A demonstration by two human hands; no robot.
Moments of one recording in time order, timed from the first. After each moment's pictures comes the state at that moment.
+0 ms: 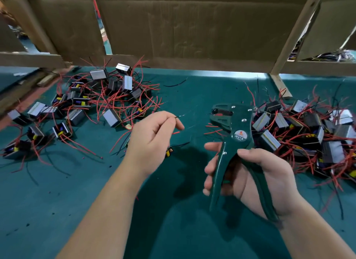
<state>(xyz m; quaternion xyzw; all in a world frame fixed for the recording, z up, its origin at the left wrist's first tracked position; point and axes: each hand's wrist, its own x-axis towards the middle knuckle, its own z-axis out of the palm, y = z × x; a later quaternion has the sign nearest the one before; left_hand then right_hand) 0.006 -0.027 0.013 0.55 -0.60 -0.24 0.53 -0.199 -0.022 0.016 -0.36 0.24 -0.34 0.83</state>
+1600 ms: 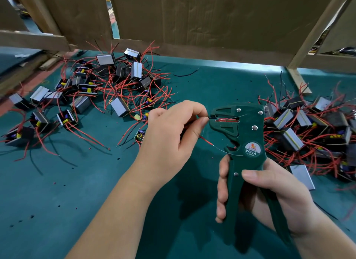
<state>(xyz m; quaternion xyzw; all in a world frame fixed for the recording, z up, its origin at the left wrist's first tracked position) 0.004 -0.018 0.018 0.49 -0.71 -0.08 0.50 -0.169 -0.021 0.042 -0.38 0.29 -0.21 0.85</state>
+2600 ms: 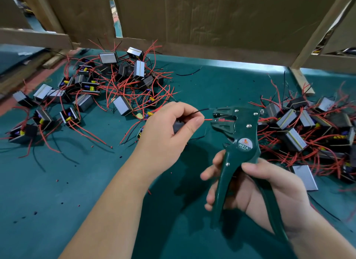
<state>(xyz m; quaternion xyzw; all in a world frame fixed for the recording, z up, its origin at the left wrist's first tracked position) 0.014 -0.023 0.014 0.53 -0.64 -0.21 0.51 -0.181 -0.010 0.010 -0.36 0.24 -0.29 0.86</state>
